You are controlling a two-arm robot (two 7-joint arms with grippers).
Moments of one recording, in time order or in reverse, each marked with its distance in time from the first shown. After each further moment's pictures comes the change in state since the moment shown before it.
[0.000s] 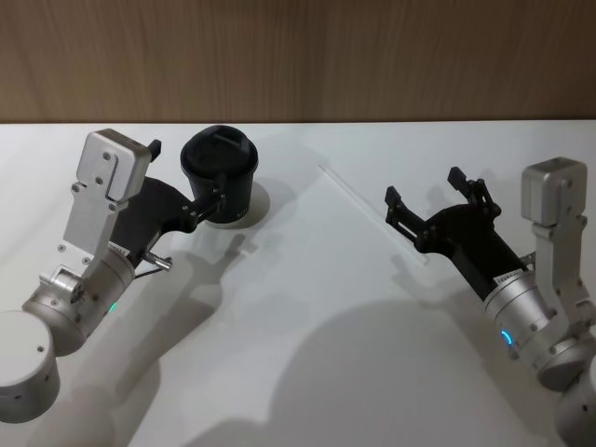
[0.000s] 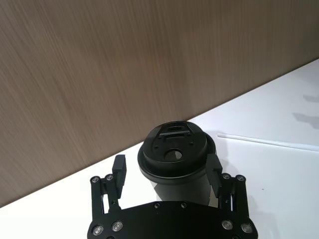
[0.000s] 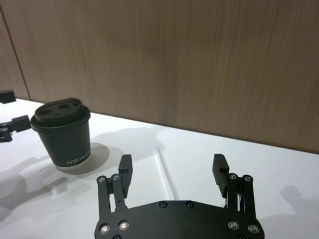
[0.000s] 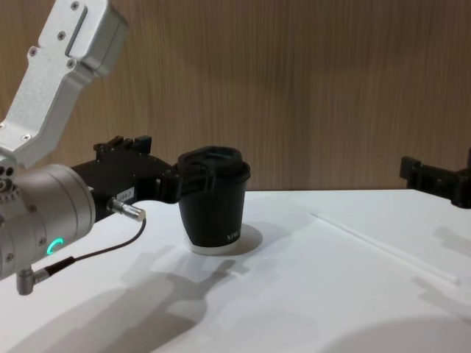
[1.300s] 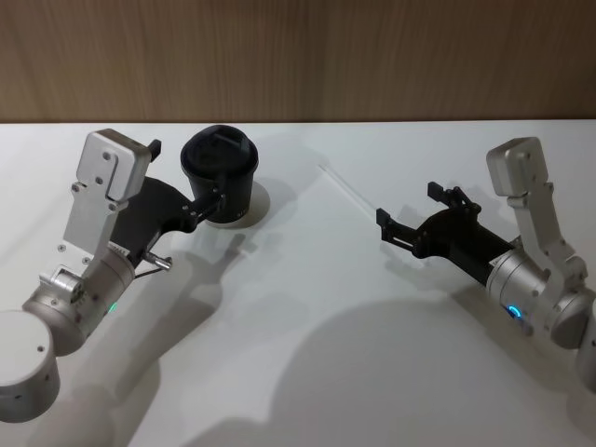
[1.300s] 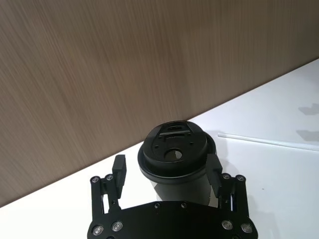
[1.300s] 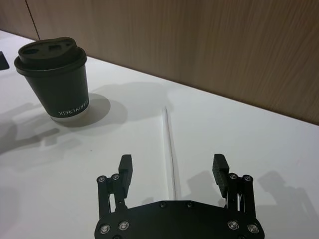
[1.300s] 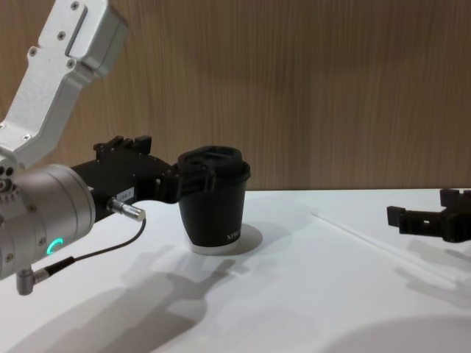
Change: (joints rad) left arm 0.000 0.000 0.000 0.000 0.000 0.000 0.000; right arm 0.176 0.070 -0.022 0.178 0.015 0.171 0.207
